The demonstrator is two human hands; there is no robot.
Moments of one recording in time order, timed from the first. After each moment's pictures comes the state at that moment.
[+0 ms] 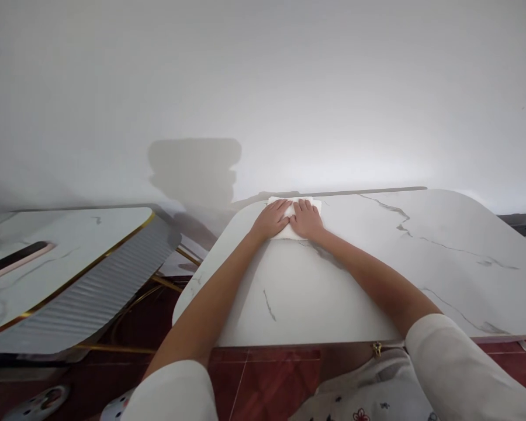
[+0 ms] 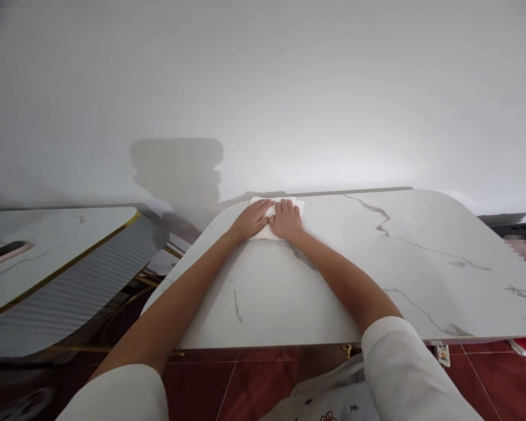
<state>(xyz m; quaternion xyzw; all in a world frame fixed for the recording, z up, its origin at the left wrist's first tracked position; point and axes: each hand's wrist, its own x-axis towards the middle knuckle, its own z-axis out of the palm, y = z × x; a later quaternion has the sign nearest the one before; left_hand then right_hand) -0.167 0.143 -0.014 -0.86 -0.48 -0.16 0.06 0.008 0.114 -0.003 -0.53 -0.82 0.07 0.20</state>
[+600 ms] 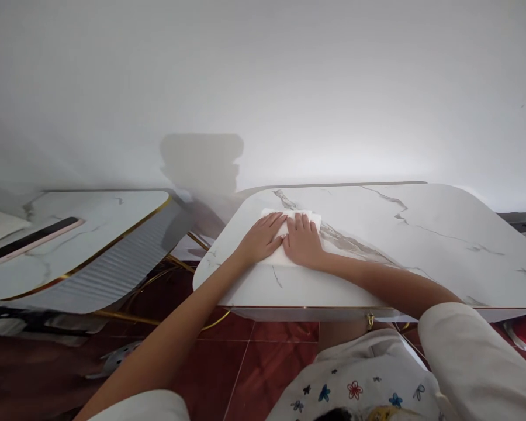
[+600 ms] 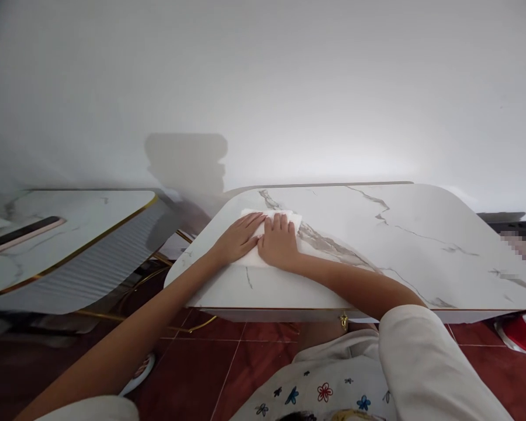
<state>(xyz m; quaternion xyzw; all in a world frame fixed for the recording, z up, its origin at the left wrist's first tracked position) -0.179 0.013 -0.013 -0.87 -0.46 -0.15 0.07 0.002 -0.013 0.000 -0.52 -0.83 0.05 0.20</state>
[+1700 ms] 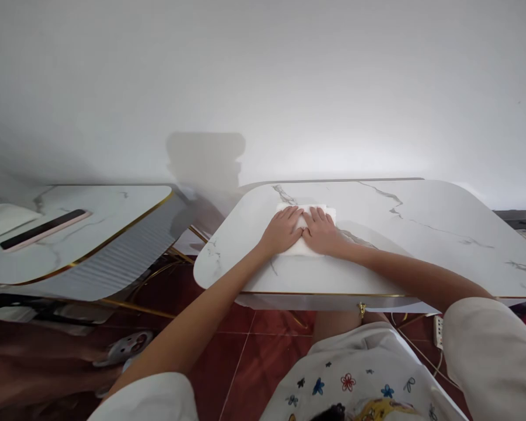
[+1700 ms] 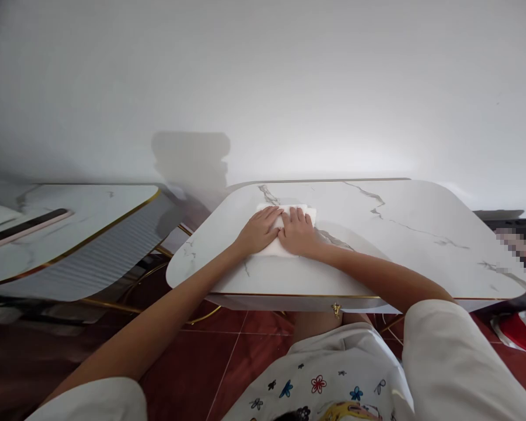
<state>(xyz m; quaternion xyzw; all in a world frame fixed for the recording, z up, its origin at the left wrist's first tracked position) -0.108 0.007 -0.009 -0.83 -0.53 -0.14 0.05 0.063 -0.008 0.003 -0.50 -0.85 0.04 0.17</state>
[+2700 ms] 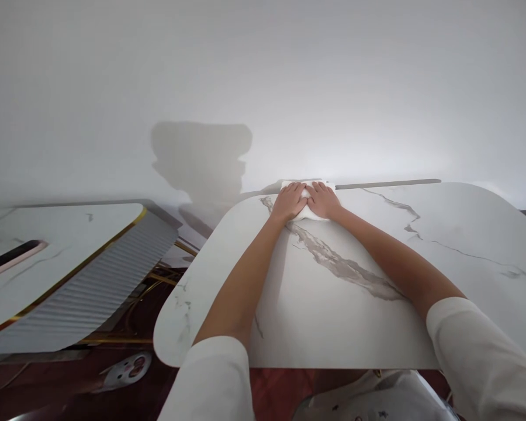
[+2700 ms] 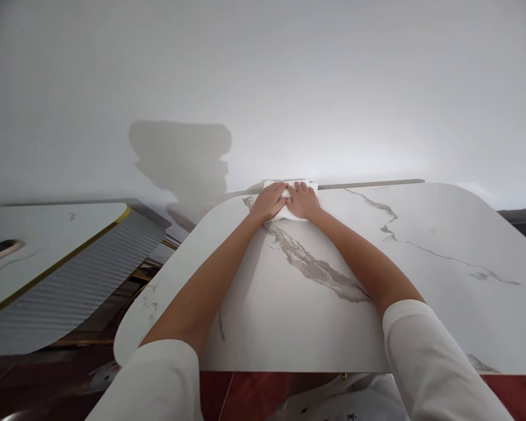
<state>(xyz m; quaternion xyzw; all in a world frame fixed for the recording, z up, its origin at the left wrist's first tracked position) -0.095 0.190 -0.008 -0.83 -0.52 -0.17 0.05 0.066 0.177 -0.001 -0.50 -0.85 0.03 0.16</state>
